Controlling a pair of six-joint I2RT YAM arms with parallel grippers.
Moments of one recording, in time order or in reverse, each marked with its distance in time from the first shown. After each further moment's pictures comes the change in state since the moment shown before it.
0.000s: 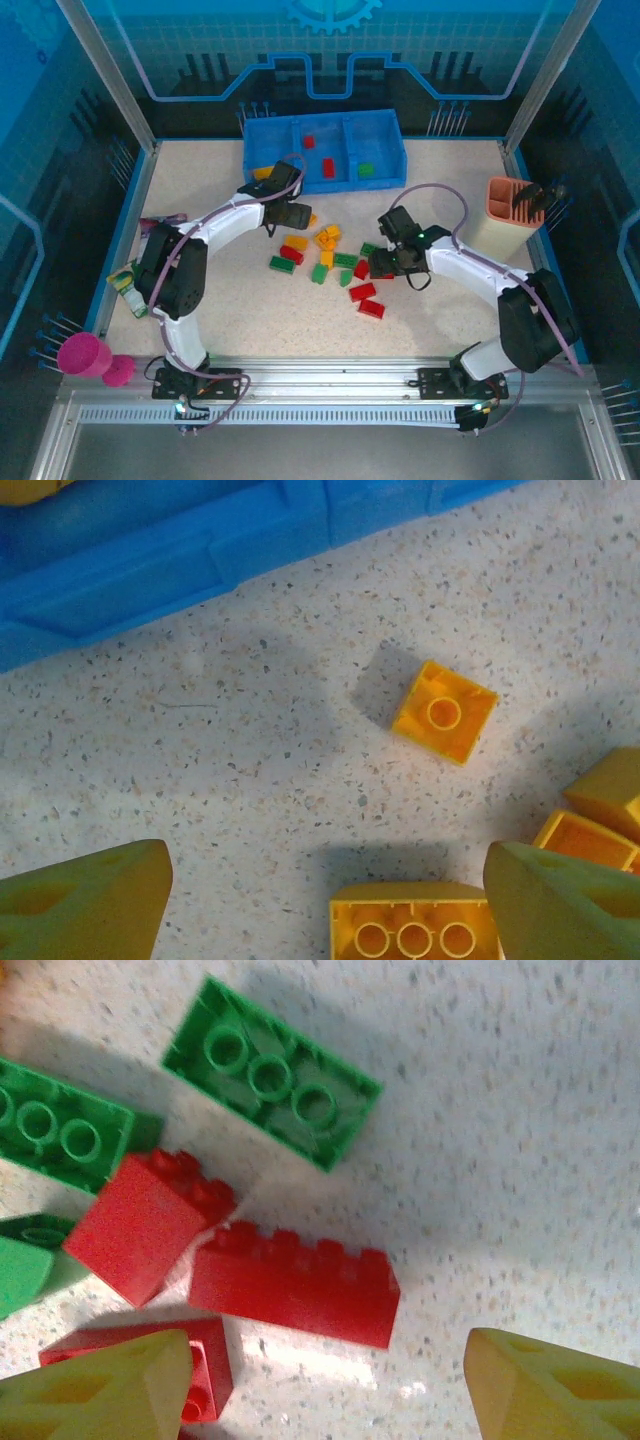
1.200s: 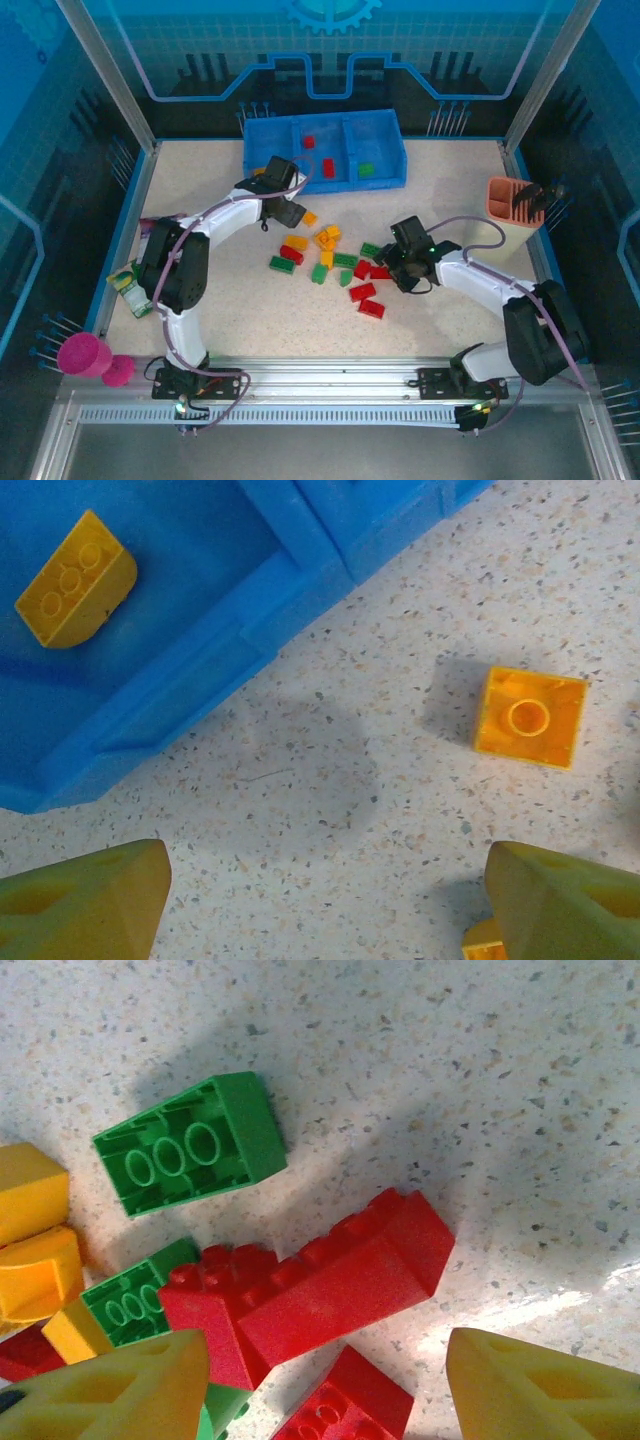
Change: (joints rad) left arm 0.048 0.043 0.035 0.041 -0.034 0.335; right arm -0.056 -0.059 -0.158 0.216 -0.137 0.887
